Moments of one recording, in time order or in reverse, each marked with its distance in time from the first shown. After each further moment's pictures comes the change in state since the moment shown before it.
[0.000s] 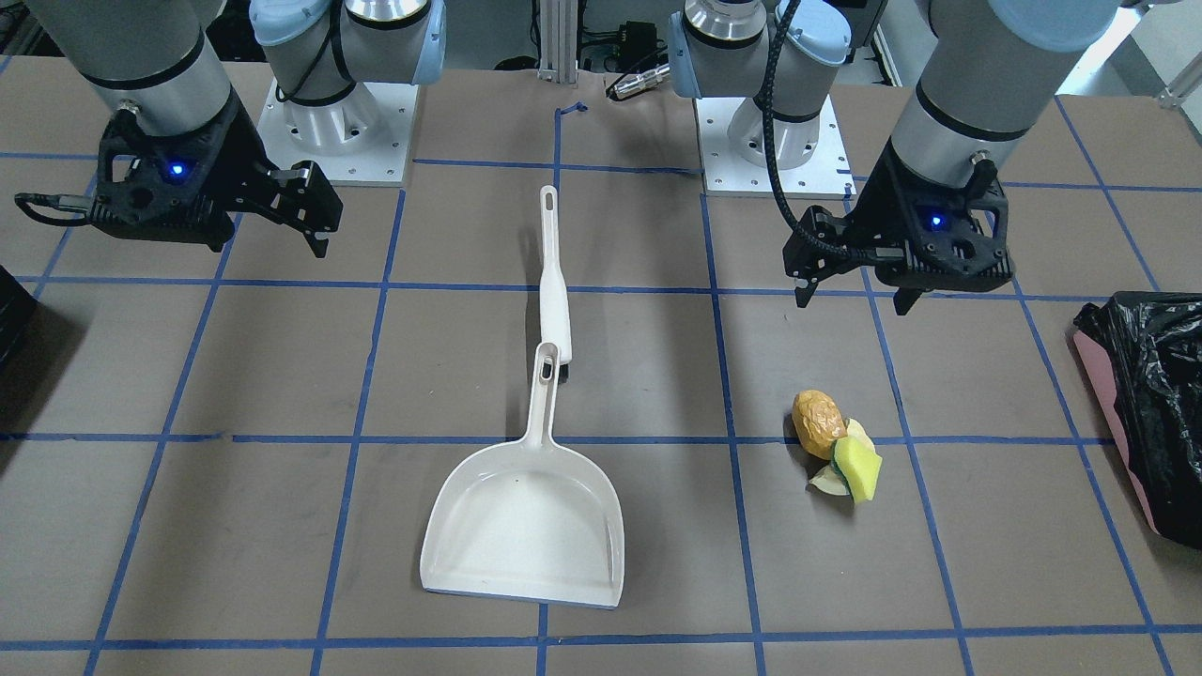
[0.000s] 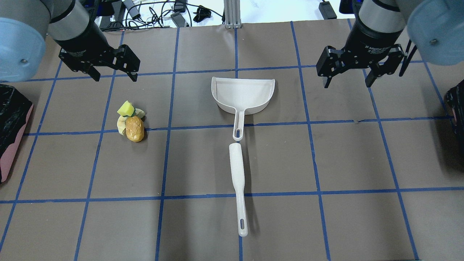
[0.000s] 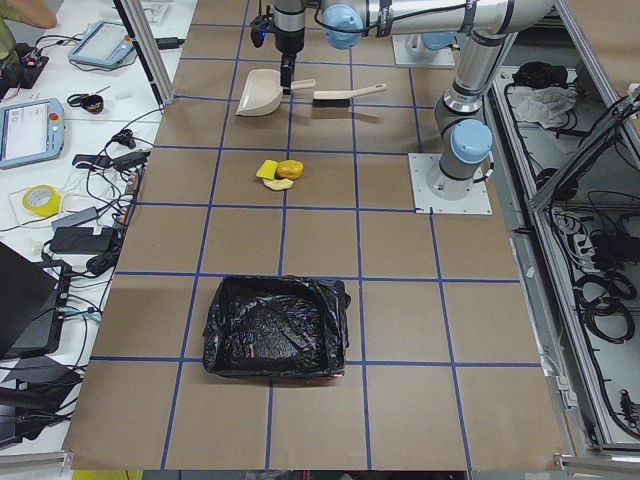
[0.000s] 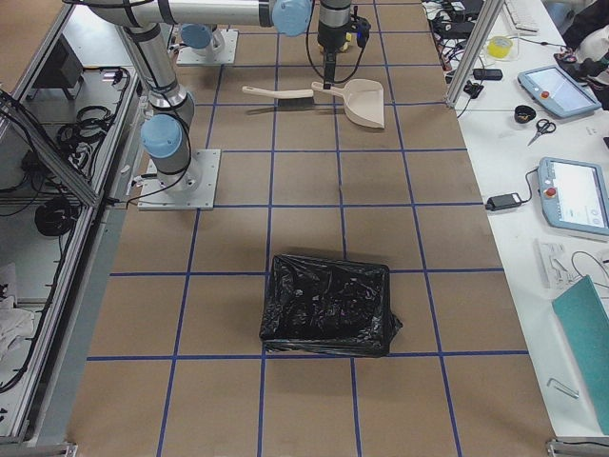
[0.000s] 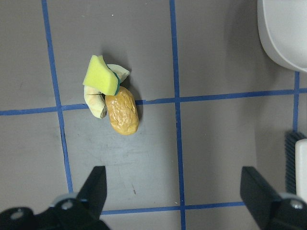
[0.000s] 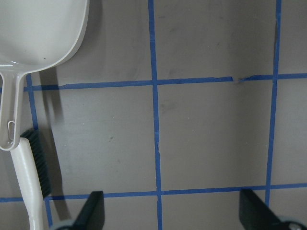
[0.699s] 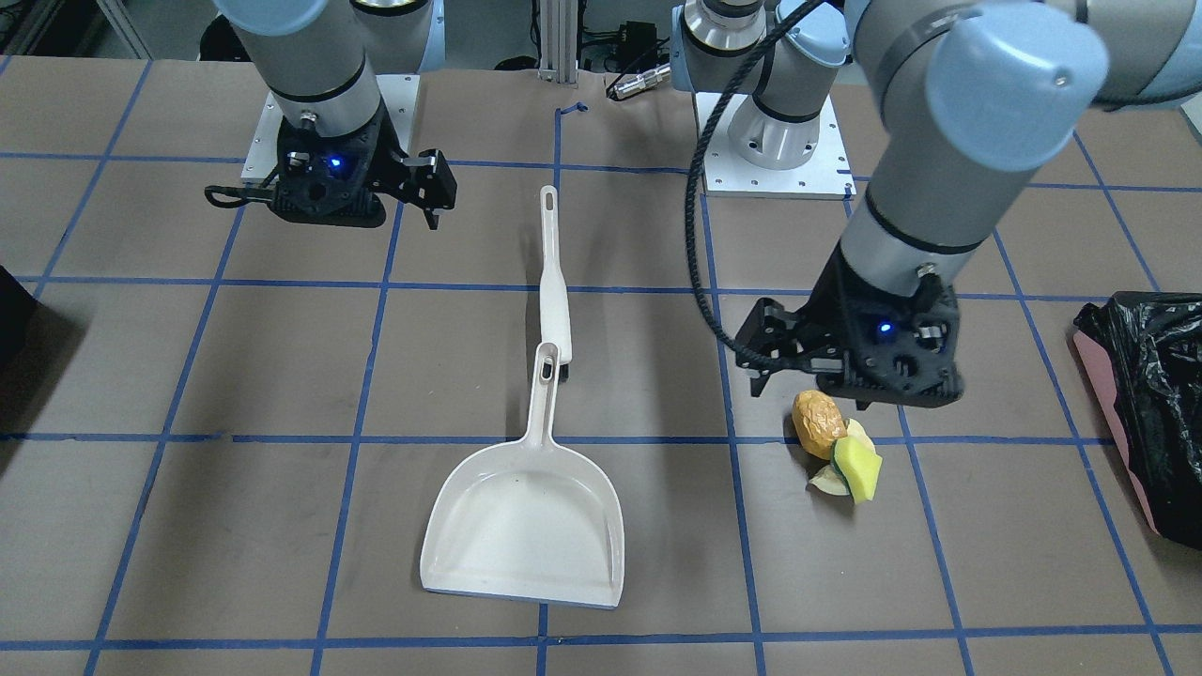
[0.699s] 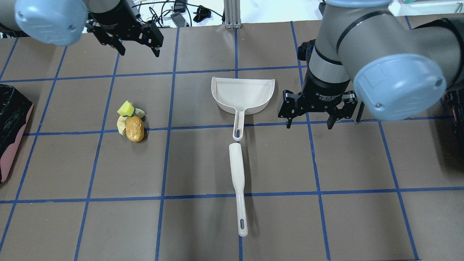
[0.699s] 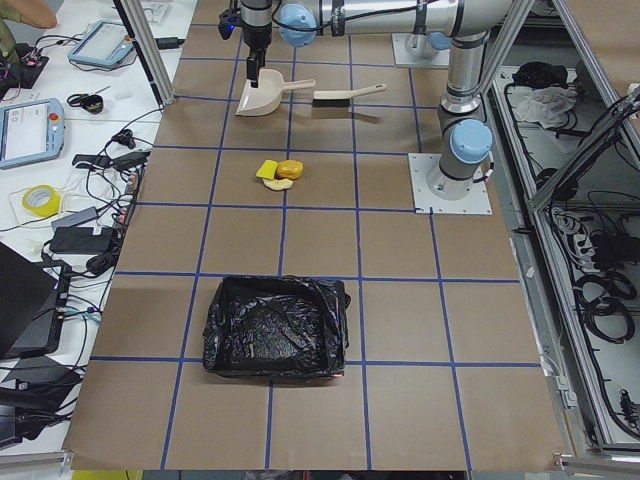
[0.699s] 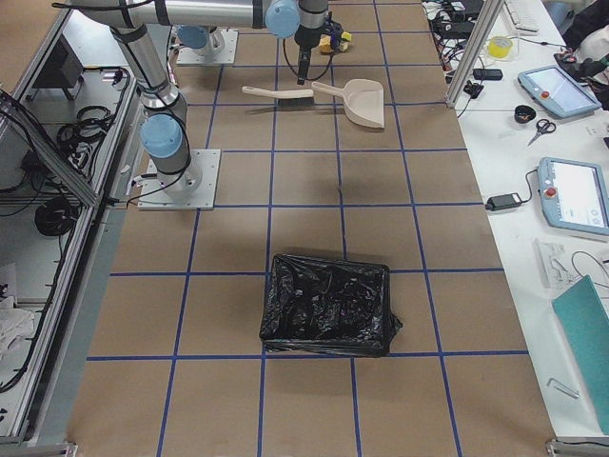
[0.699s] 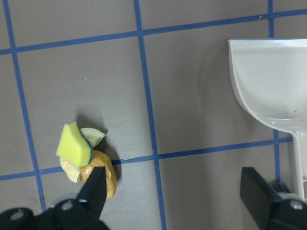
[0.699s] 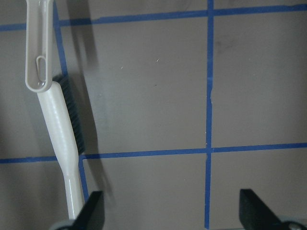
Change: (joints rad) left arm -0.113 -0.210 0.179 0.070 -0.004 -0.046; right arm 0.187 -0.039 0.156 -0.024 0.038 0.170
